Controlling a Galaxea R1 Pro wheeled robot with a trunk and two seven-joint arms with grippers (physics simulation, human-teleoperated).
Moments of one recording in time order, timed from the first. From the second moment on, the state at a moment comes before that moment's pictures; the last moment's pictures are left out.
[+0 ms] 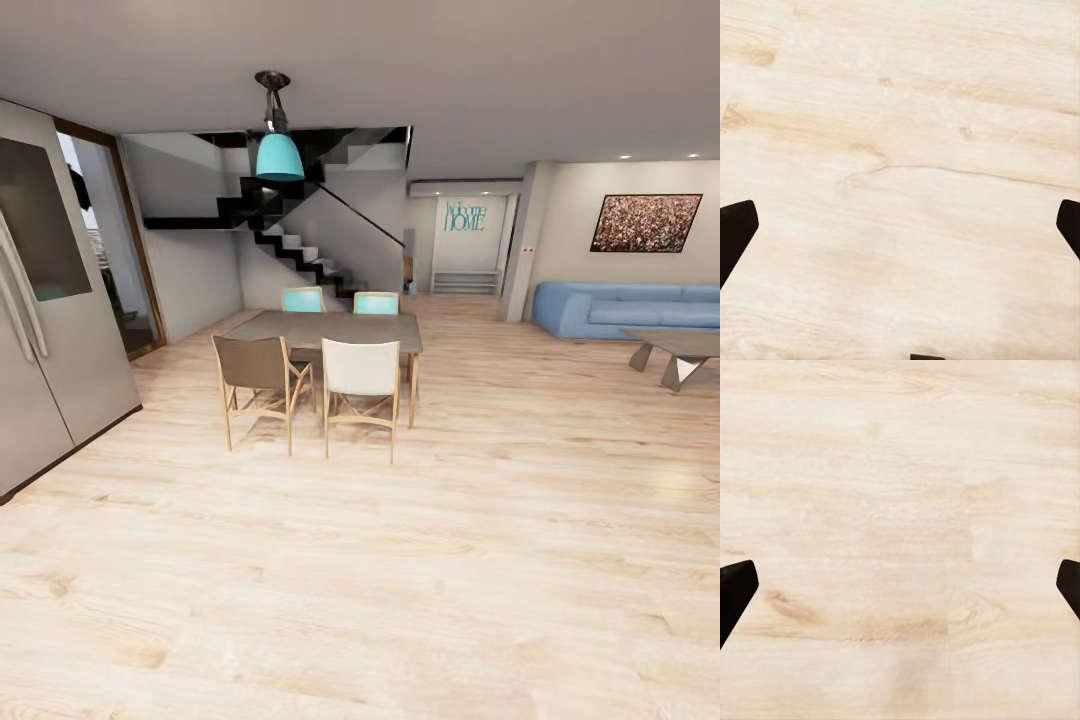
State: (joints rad) left arm -0.02 0.06 0.07 -0.42 0.02 -0.31 0.00; right arm -0.06 0.00 0.00 -0.61 0.00 -0.21 -0.16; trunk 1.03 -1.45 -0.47
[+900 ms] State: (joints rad) left arm -0.02 0.05 0.07 -0.42 0.02 -0.31 0.00; right arm -0.06 0.00 0.00 -0.61 0.00 -0.21 -0.16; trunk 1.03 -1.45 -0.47
